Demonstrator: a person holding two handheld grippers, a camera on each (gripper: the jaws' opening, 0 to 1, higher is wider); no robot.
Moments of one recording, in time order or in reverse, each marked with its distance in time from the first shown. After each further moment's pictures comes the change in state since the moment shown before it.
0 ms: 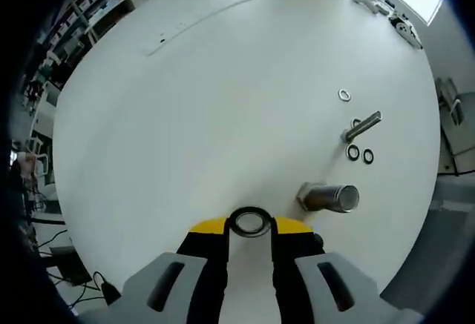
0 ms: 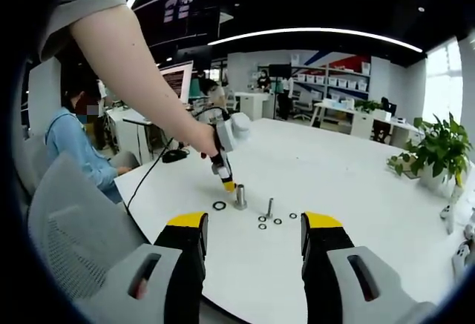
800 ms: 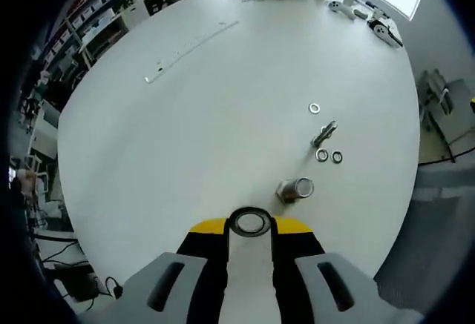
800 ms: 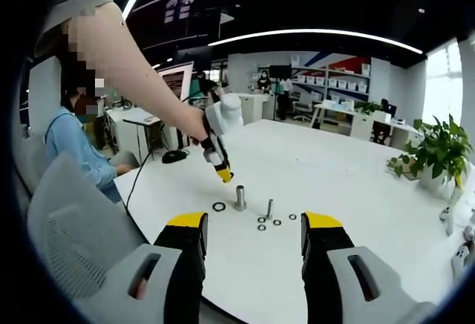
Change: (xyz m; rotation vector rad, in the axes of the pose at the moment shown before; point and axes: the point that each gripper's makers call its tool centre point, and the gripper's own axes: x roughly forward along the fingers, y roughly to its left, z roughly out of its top) left arm -0.046 -0.018 0.011 0.071 -0.084 -0.035; right arm 0.000 0.000 0.001 -0.005 -0.005 0.000
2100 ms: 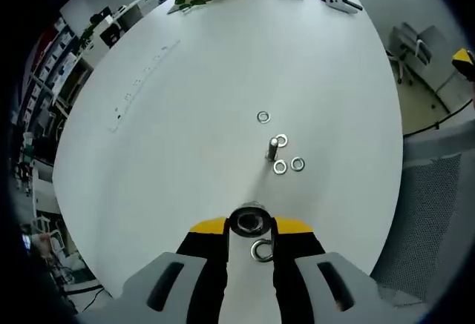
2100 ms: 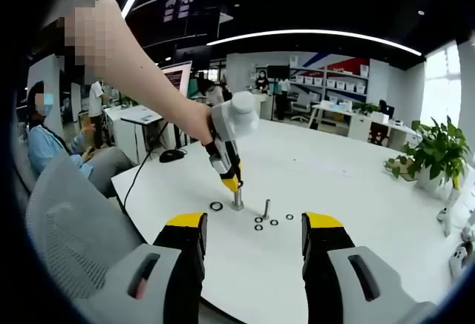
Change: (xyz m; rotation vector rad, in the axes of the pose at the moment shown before) left arm 0.008 -0.053 0.031 0.283 0.031 -0.026; right arm 0.000 -0.002 0.000 -0.005 0.004 -0.018
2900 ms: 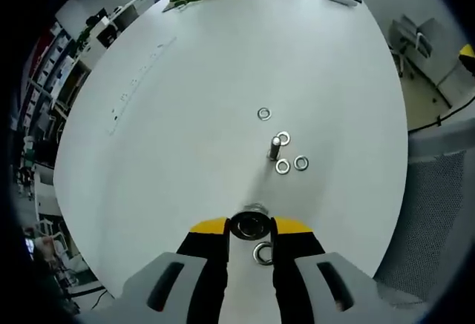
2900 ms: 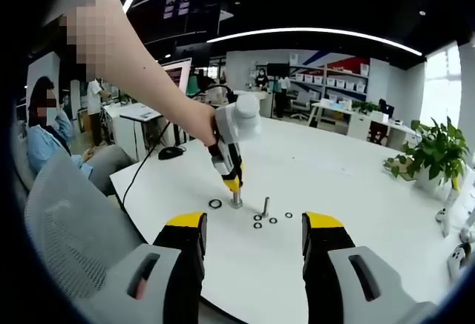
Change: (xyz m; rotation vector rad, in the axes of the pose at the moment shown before) left arm 0.007 0.004 0.001 0.005 0.017 0.005; right arm 0.001 -0.001 -0.002 -0.007 0.014 -0.005
